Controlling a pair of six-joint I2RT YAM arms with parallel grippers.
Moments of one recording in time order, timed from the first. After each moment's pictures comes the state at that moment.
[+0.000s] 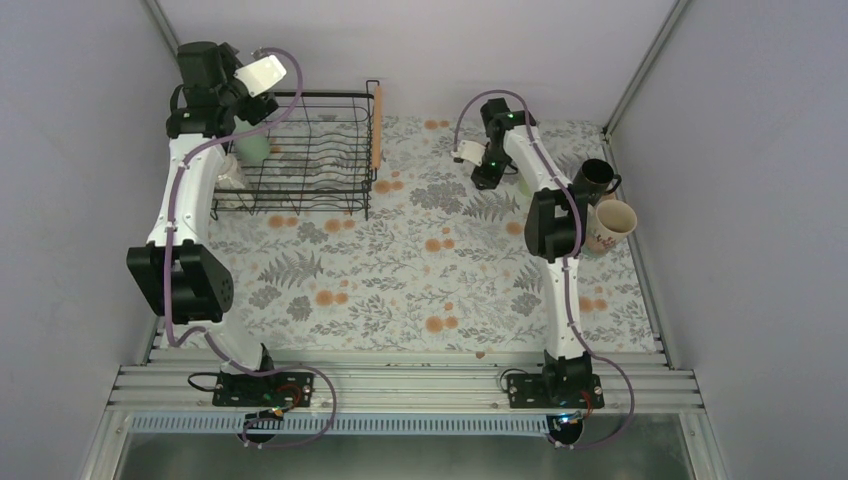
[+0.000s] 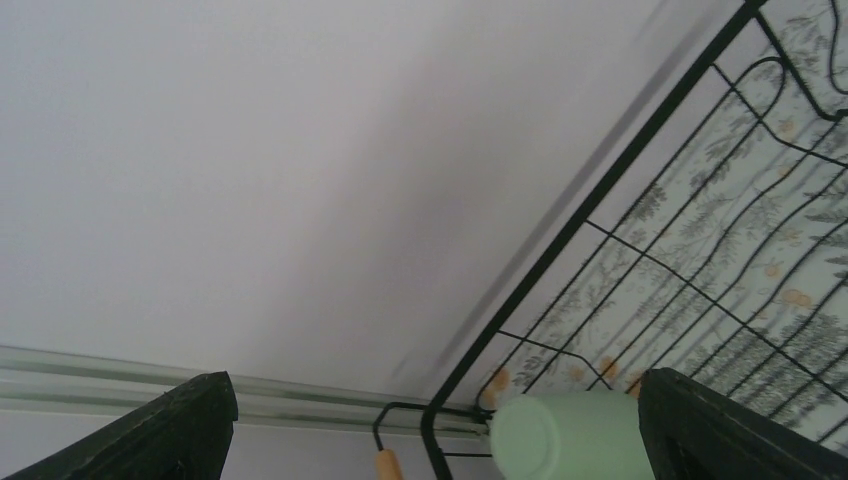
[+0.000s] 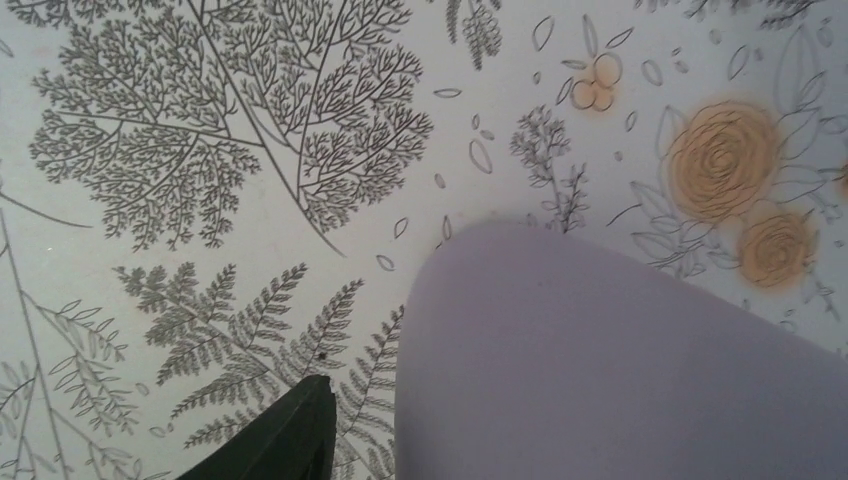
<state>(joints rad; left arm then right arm) 0.08 1.72 1.82 -0.44 0.13 0.99 0.23 2.47 2.34 -1.22 -0.06 -0.95</state>
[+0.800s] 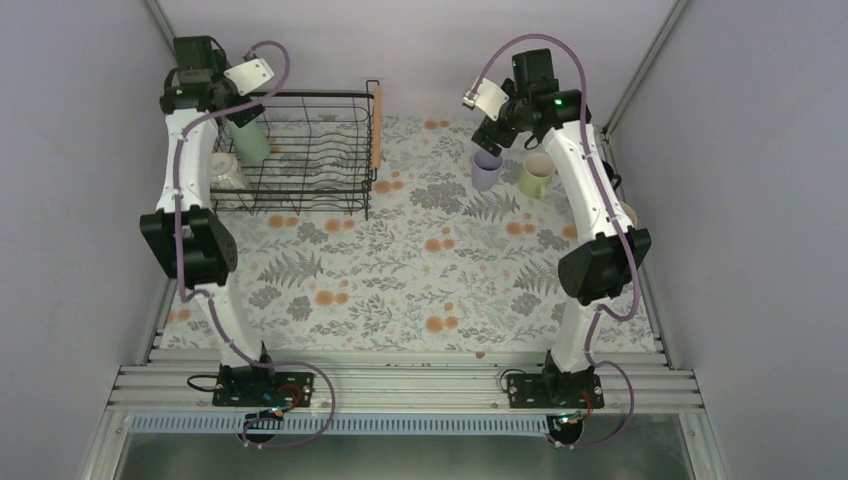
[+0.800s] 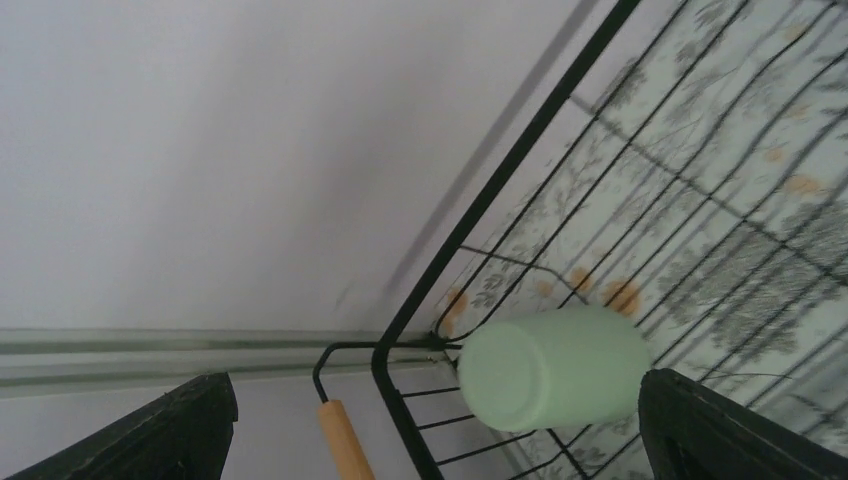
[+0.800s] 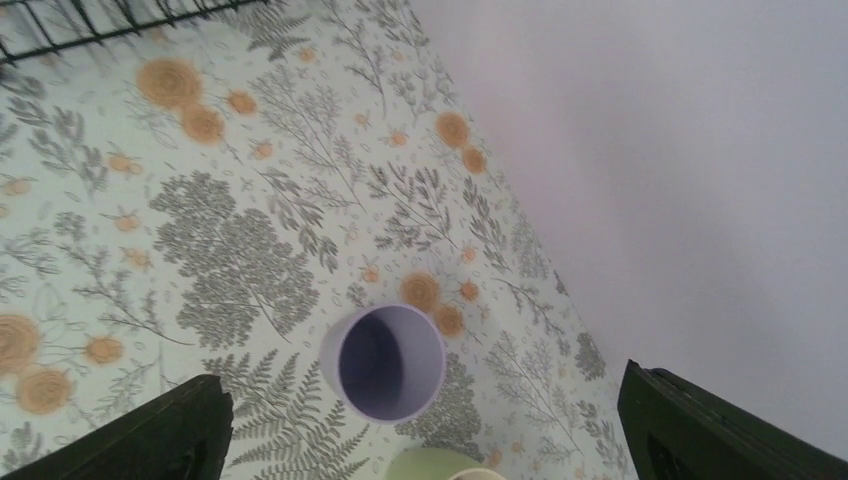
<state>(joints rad) 0.14 1.92 2.02 -0.65 0.13 1.04 0.27 1.95 2.21 -1.04 -0.13 -0.85</state>
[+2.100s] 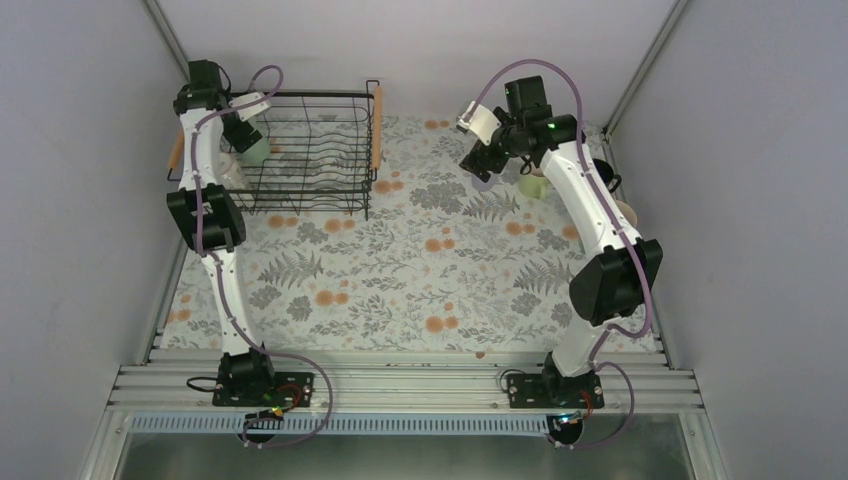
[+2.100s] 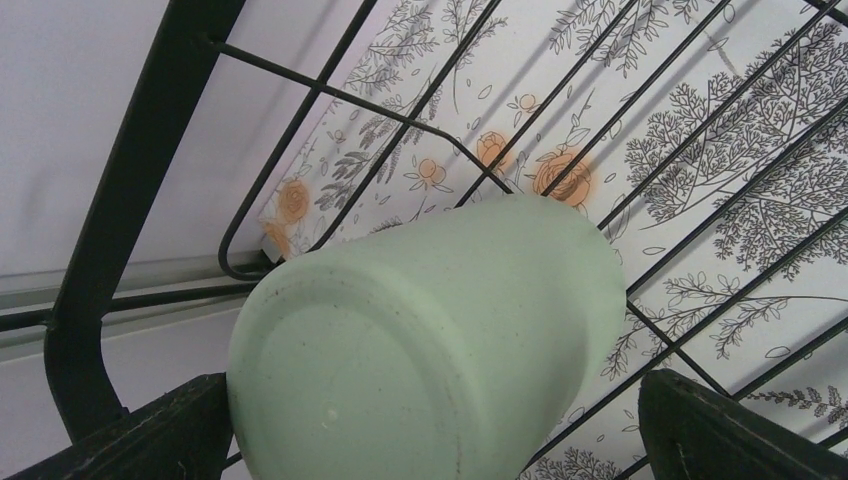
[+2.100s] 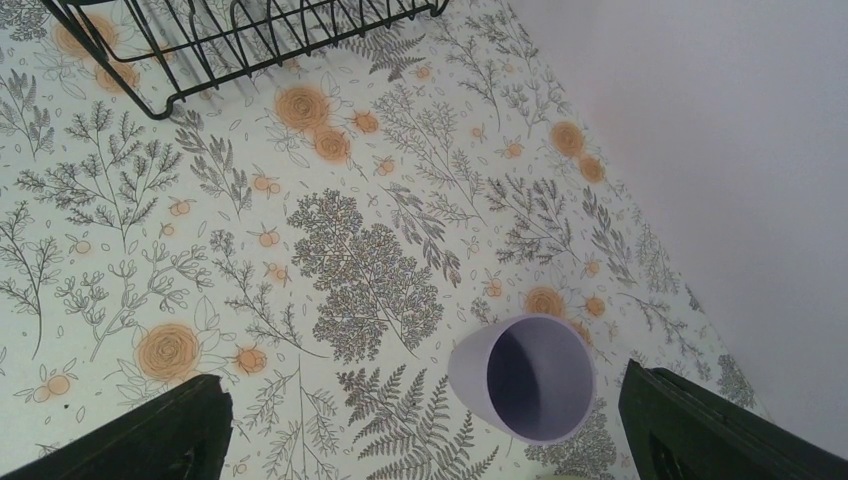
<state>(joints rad) 0.23 2.51 2.60 -1.02 0.11 1.06 0.31 1.77 1.85 -0.91 -0.26 -0.73</state>
